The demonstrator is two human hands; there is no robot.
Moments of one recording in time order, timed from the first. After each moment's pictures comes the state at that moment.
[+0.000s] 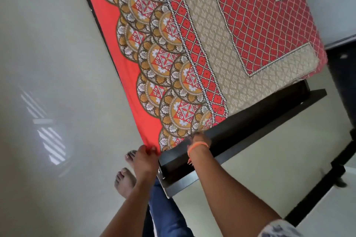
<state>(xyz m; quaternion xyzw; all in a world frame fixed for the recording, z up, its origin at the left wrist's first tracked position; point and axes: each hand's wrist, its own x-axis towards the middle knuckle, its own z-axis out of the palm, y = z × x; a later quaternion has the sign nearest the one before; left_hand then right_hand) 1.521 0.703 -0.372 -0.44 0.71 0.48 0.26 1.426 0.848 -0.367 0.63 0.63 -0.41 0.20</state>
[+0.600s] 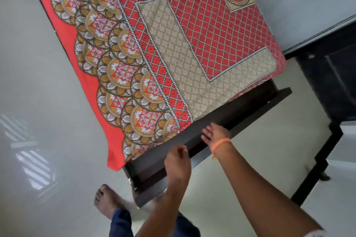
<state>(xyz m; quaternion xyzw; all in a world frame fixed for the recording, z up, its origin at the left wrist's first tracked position) 1.490 0.863 -0.270 -0.31 0.72 0.59 0.20 1.397 0.994 -0.291 0.59 0.56 -0.58 0.09</state>
